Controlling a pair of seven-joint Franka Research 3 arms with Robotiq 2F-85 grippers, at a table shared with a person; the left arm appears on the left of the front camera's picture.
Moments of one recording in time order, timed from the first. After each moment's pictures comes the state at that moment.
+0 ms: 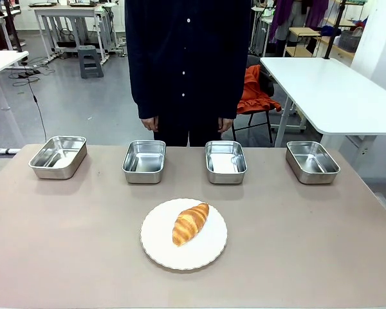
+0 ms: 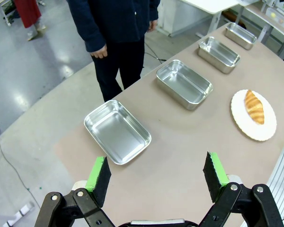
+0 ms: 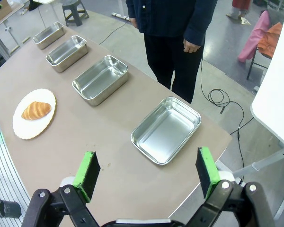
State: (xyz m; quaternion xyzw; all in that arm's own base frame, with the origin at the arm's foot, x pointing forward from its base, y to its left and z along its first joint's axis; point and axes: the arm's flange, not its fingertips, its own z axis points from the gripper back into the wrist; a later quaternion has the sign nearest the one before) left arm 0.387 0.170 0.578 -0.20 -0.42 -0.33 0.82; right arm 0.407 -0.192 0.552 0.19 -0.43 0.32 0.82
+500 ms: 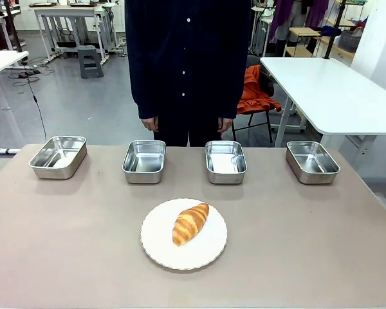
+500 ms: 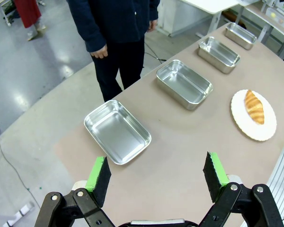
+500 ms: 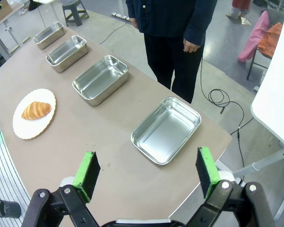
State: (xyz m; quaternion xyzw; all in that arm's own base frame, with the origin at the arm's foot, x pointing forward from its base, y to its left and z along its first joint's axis) left arm 0.387 0.170 0.578 -0.20 -0.42 -0.33 0.82; right arm 0.407 -0.192 0.552 0.19 -0.43 0.32 0.82
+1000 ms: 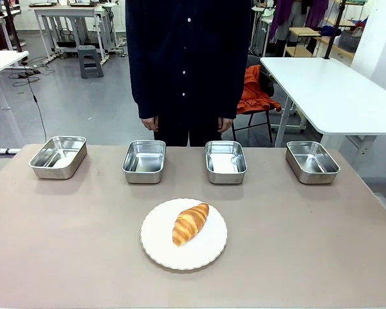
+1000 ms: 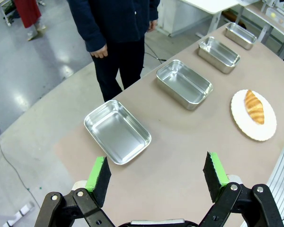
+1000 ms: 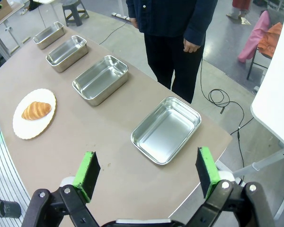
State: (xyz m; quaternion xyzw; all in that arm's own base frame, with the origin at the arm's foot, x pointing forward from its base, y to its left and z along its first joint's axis) left arm 0.387 0.170 0.578 -0.20 -0.42 -0.33 0.82; right arm 0.407 -0.192 0.552 0.19 -0.43 0.32 0.82
